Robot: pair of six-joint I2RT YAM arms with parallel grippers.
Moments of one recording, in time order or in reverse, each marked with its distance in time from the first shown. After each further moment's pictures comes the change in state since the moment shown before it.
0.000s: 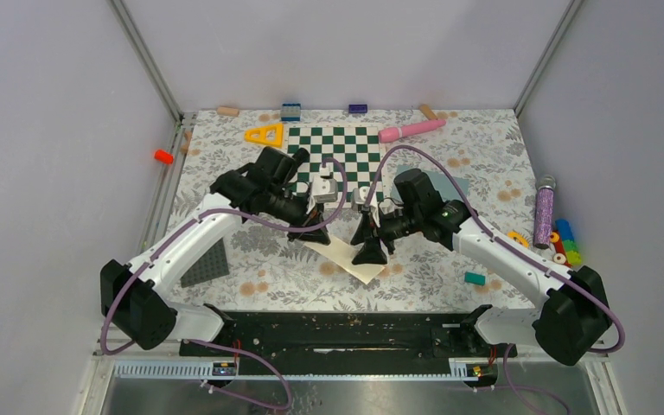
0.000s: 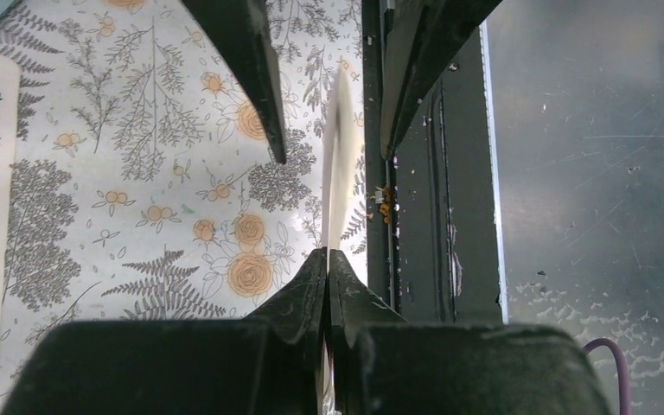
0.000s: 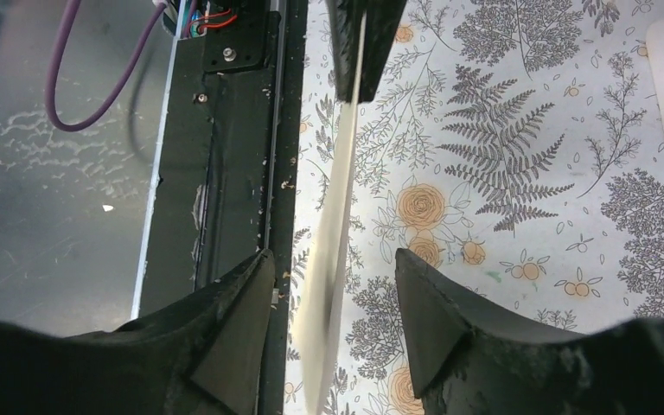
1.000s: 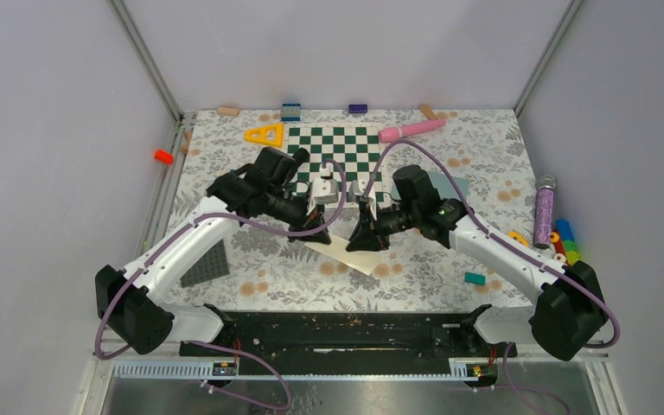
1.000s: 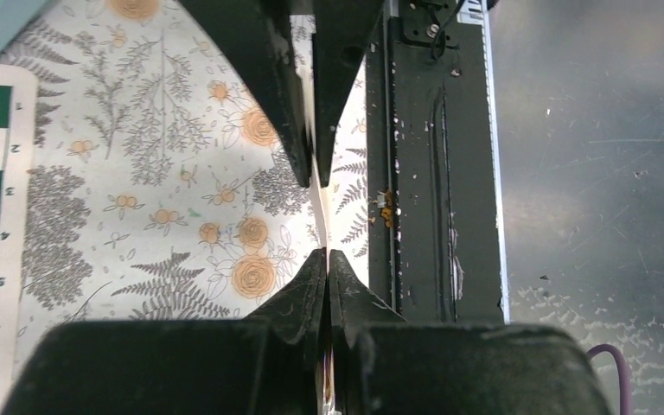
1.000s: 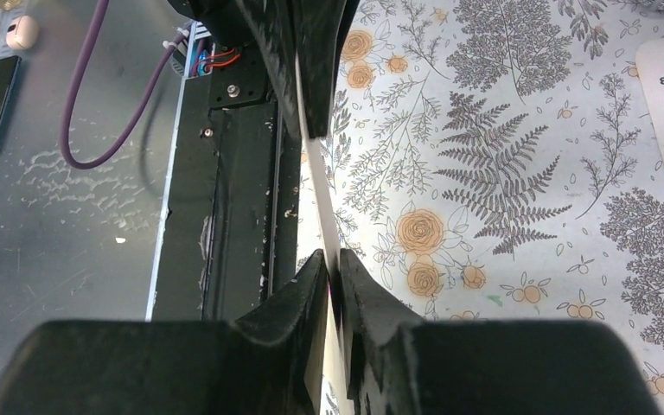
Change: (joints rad) left arm -0.037 -0.020 0.008 0.010 -0.027 -0.027; right arm -0.007 0.031 0.002 0.124 -0.028 0.127
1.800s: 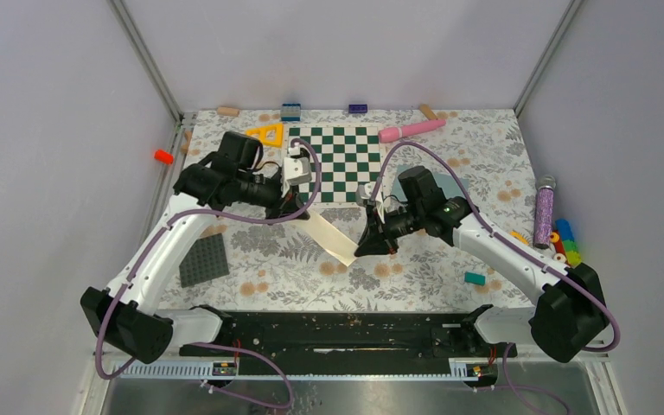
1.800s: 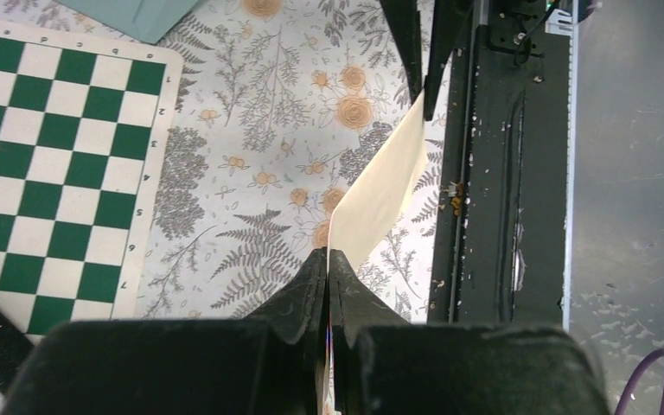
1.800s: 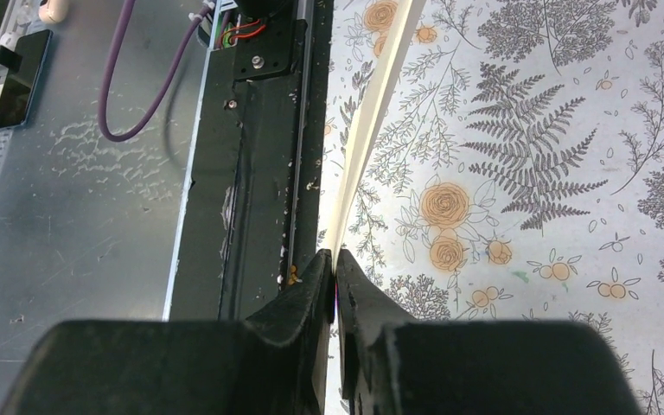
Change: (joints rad) left arm 0.186 -0.064 0.090 -0.093 -0.035 0.095; right arm -0.048 -0.008 0.000 -0.135 -0.077 -0.102
